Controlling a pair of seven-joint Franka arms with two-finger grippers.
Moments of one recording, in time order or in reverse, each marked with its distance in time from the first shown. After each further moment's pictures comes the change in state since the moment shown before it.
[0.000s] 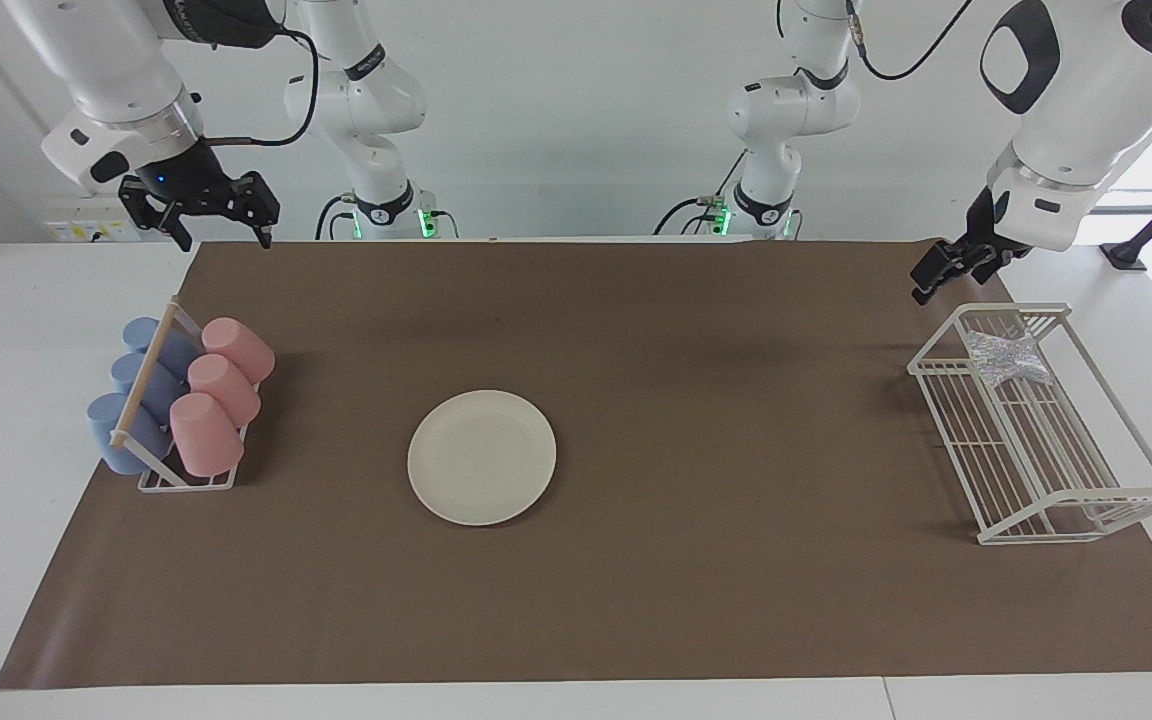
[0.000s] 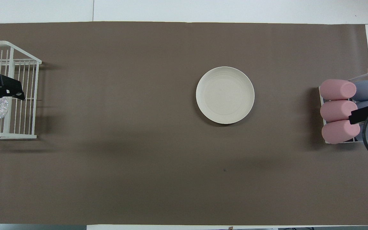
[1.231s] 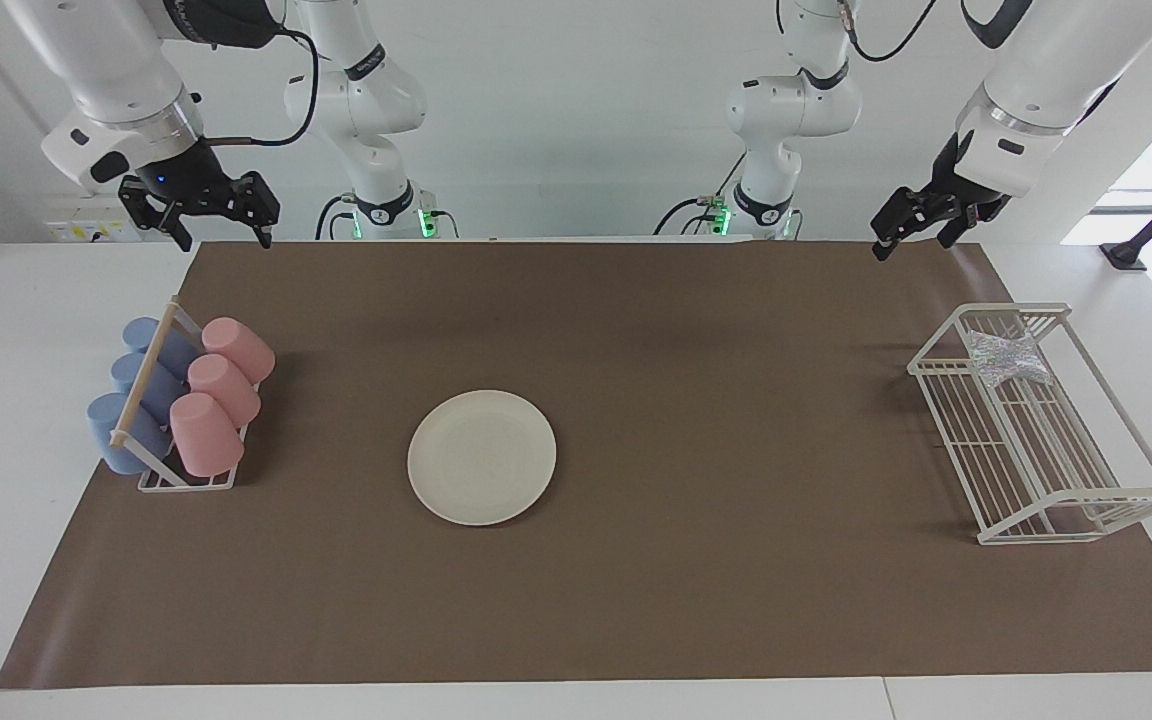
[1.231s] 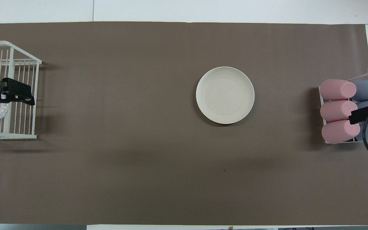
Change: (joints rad) left arm -0.132 -0.027 0.056 0.103 -0.084 -0.147 0.004; right arm 0.000 0.000 0.000 0.000 0.000 0.000 0.000
